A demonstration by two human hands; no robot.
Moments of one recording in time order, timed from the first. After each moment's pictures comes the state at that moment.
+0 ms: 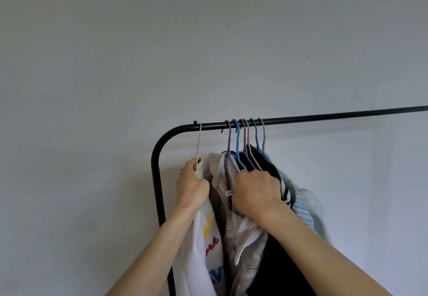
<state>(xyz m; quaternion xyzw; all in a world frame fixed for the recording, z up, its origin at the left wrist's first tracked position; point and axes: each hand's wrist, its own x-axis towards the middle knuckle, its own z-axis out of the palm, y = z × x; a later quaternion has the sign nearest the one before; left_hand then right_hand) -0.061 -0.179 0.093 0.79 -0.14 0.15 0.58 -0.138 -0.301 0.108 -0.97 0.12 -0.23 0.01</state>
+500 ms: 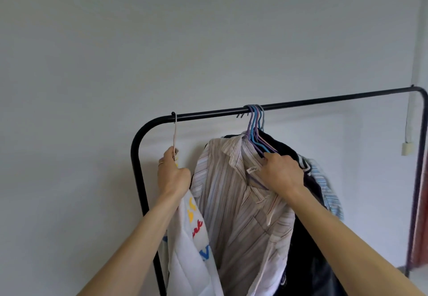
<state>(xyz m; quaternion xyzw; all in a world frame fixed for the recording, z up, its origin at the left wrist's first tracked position) -0.060 -0.190 0.094 0.80 -0.13 0.18 0.56 -0.137 -0.414 0.078 -0.90 0.25 -0.33 0.13</state>
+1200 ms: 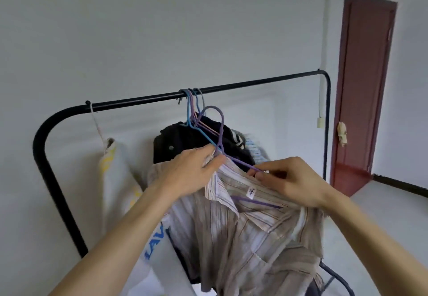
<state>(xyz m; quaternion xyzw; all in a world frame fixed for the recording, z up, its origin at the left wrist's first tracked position) -0.143 -0.297 0.089 0.80 -0.53 0.14 0.23 -0.329 -0.466 0.060 -0.90 0.05 -0.29 0.32</state>
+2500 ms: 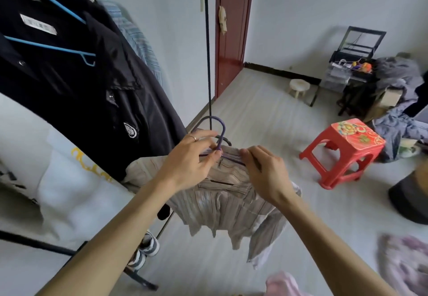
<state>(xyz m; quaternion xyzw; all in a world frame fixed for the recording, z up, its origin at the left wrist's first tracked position) -0.323 -0.304 -0.143 0.61 -0.71 -0.15 0.33 -0.529 -0.354 -0.172 -0.80 0.43 -0.37 0.19</state>
